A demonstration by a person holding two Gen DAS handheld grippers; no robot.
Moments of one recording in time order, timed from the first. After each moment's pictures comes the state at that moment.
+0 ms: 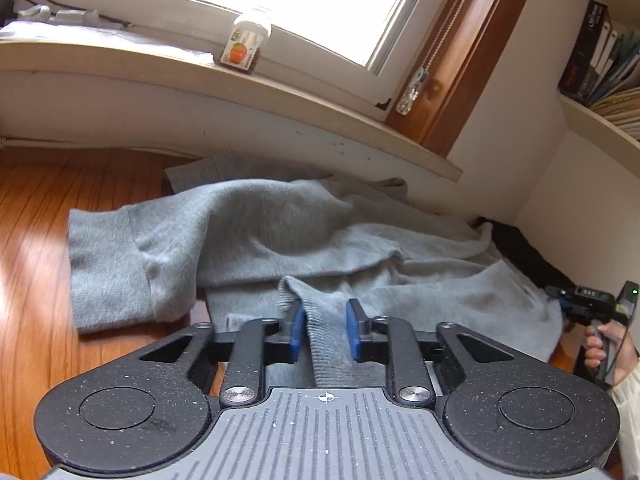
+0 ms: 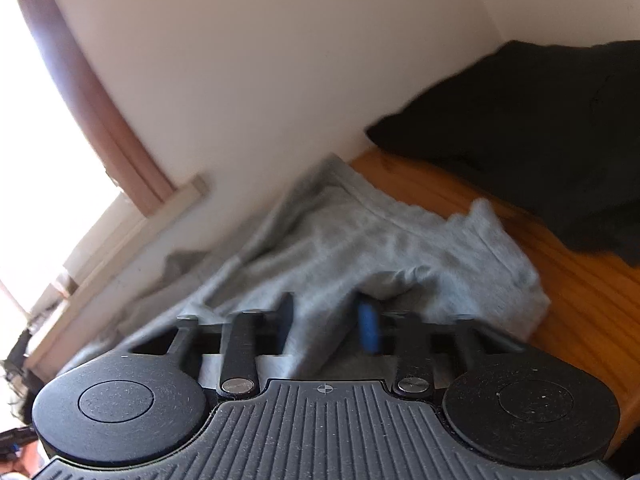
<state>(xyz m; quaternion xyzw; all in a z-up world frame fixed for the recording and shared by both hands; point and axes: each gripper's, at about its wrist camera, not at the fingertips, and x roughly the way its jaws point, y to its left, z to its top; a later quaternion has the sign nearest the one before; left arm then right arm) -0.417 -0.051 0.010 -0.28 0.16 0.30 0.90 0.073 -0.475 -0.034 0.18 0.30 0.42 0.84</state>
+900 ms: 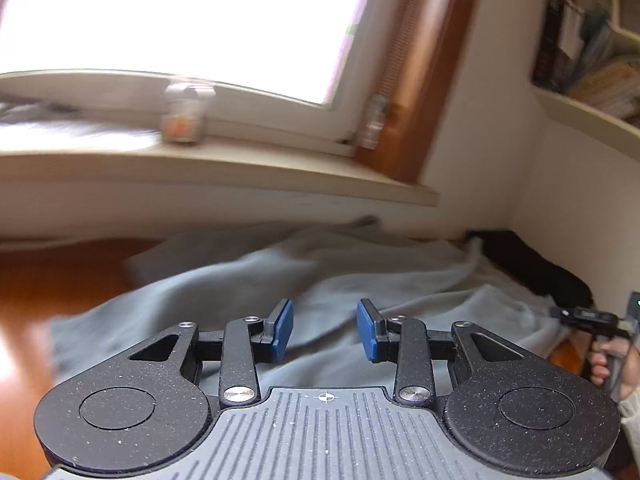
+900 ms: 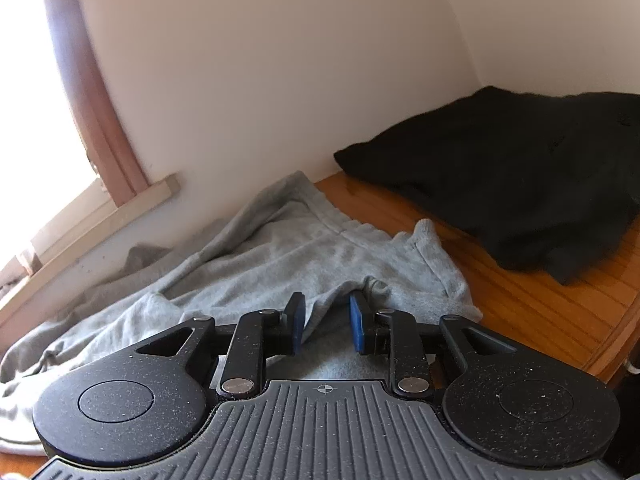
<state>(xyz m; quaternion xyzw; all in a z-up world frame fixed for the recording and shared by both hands) -0.349 -0.059 0.066 -0.20 0.18 0.27 0.93 0.063 -0.495 -0.044 0.12 0.27 0.37 0.88</state>
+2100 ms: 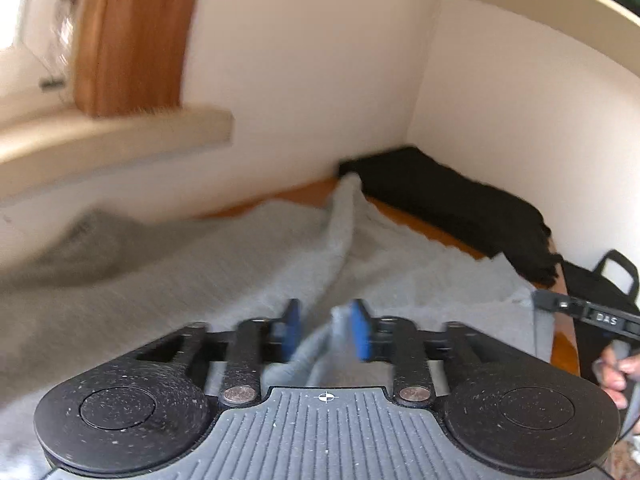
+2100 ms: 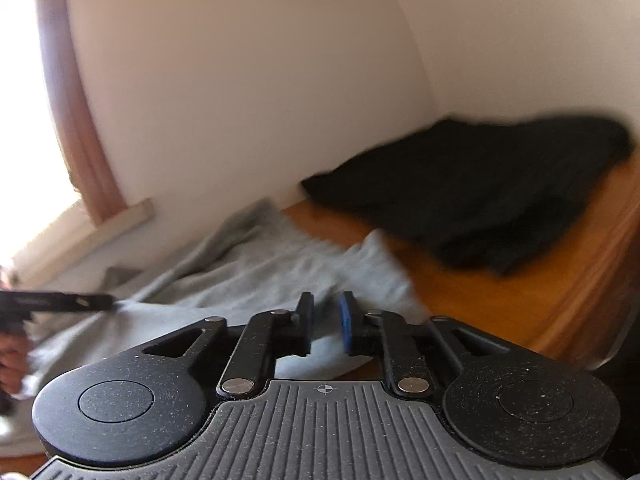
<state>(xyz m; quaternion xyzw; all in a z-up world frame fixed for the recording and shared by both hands) -0.062 -0.059 0.022 -0.13 0.25 0.12 0.95 0.029 -0.523 -0.040 0.10 0.20 0.31 0.92</state>
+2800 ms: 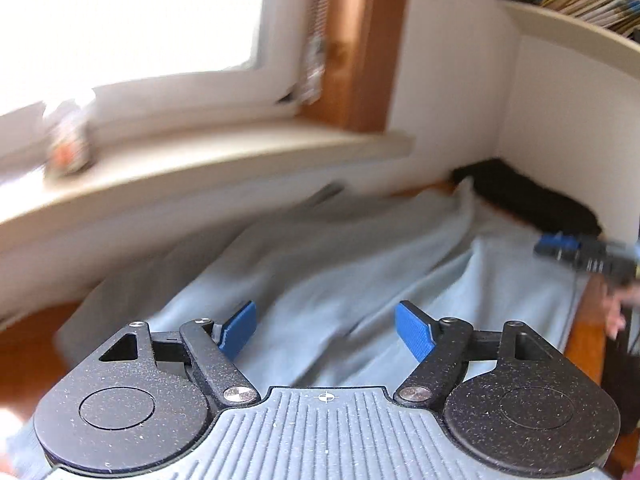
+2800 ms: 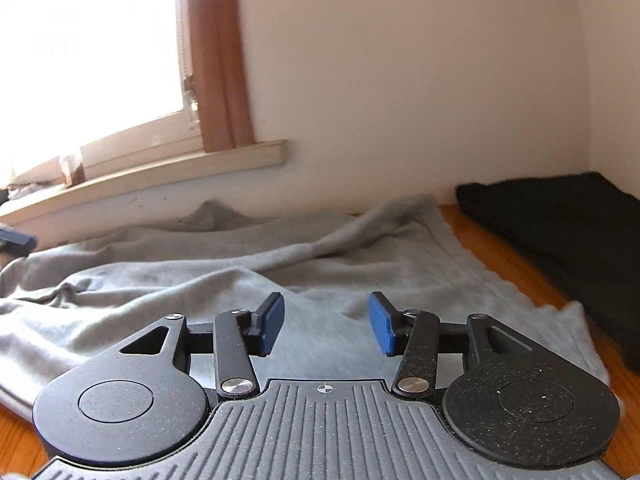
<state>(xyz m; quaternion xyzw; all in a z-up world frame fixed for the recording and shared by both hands) -0.295 -0.021 0.045 -0.14 0.28 0.25 0.92 0.004 -0.400 -0.009 -0.03 0.20 0.46 0.87</state>
